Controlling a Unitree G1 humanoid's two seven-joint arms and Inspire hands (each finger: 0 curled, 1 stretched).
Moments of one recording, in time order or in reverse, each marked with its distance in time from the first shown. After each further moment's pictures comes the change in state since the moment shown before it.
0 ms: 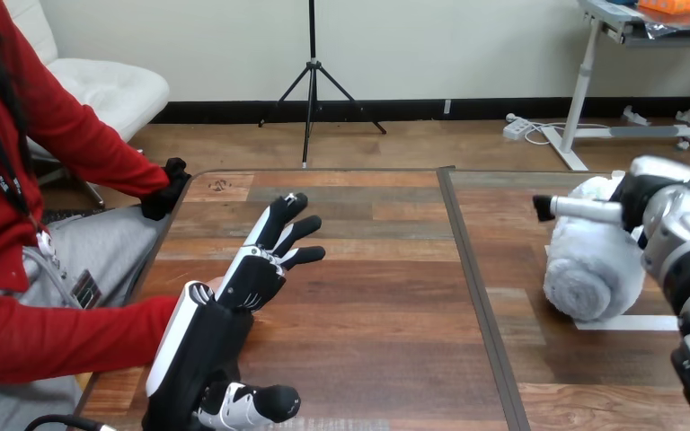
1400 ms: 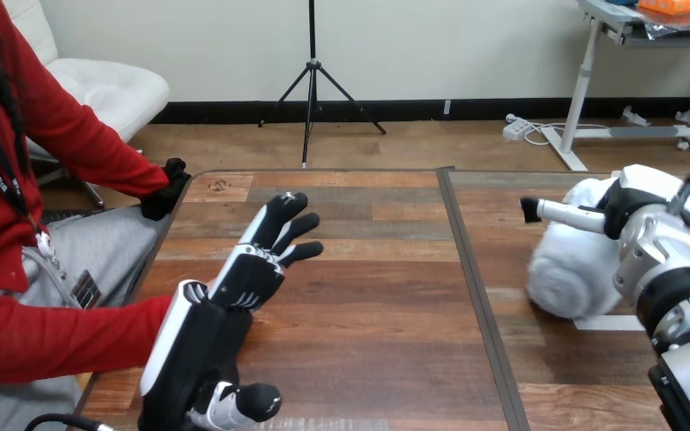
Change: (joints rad) left arm 0.018 0.003 -0.023 -0.056 -0.100 0.037 -0.070; right arm 0.054 0.068 -0.069 -0.002 0.118 0.034 -0.219
